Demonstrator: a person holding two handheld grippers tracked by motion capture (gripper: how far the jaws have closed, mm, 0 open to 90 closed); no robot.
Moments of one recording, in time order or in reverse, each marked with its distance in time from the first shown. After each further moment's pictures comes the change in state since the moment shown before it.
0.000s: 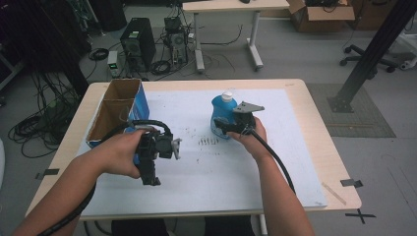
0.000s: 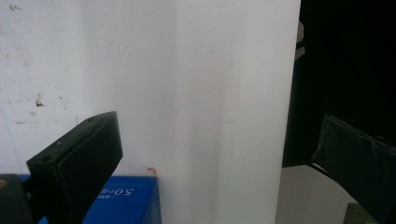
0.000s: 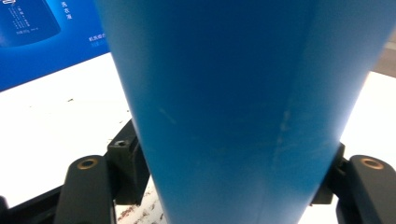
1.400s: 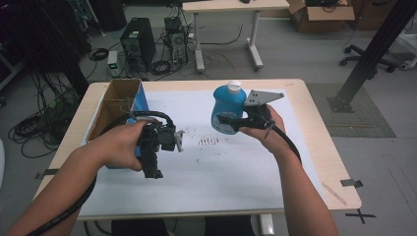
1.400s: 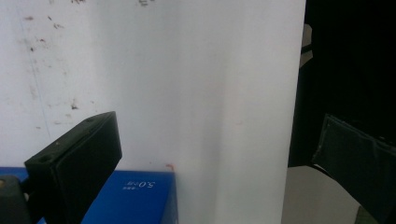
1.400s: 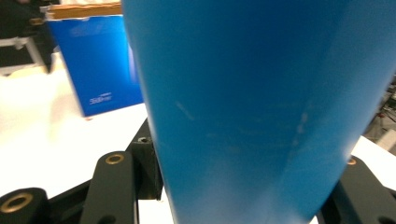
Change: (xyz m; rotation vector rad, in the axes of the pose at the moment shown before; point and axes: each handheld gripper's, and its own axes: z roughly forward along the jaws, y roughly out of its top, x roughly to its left) left arm 0.005 0.009 -0.026 -0.009 0.042 0.011; right arm 0.026 0.071 -0.085 -0.059 0.240 -0.190
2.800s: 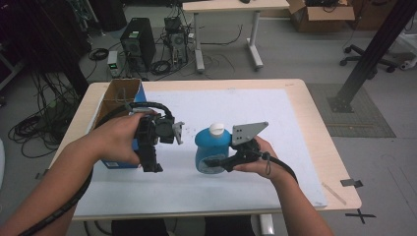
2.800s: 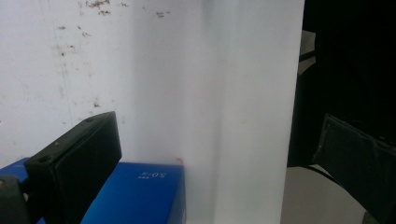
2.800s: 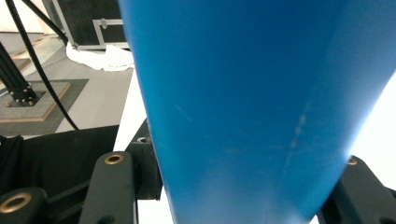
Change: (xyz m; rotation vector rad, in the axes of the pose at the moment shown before) left arm -0.001 0.002 -0.025 -0.014 0.032 -0.006; right arm 0.073 -0.034 0.015 0.026 0.380 -0.093
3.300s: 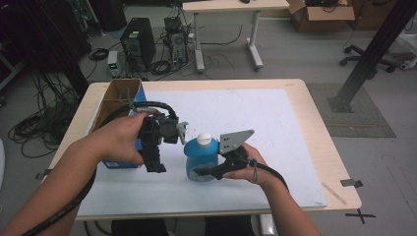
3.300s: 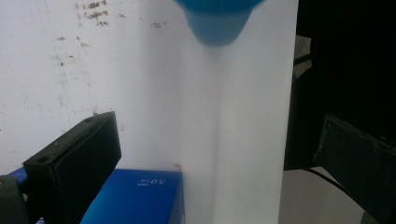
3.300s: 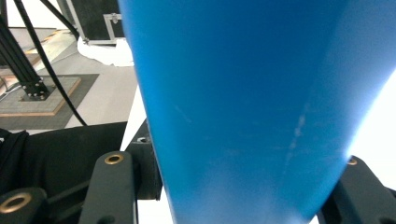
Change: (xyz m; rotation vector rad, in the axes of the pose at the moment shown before) left arm -0.002 0.009 -0.003 -0.008 -0.007 0.009; right arm 0.009 -0.009 0.034 0.014 0.045 -0.005
